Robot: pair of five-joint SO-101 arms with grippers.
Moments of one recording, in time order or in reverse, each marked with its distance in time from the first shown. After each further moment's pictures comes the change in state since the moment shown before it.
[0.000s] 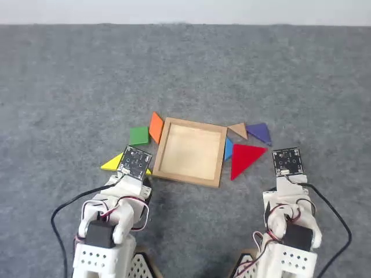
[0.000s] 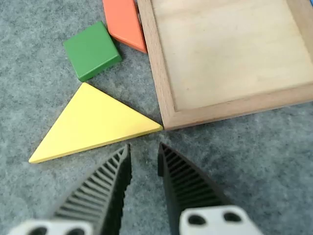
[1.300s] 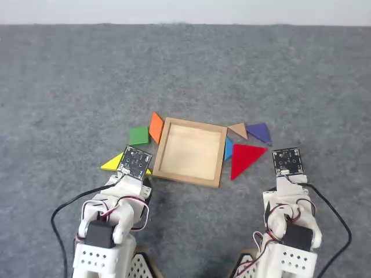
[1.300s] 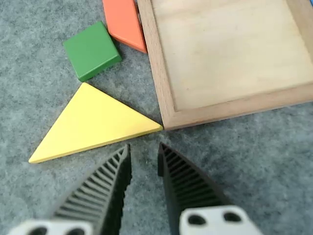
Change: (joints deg) left arm 0.0 0.0 0.0 0.0 0.0; right arm 0.0 0.0 0.0 0.0 0.0
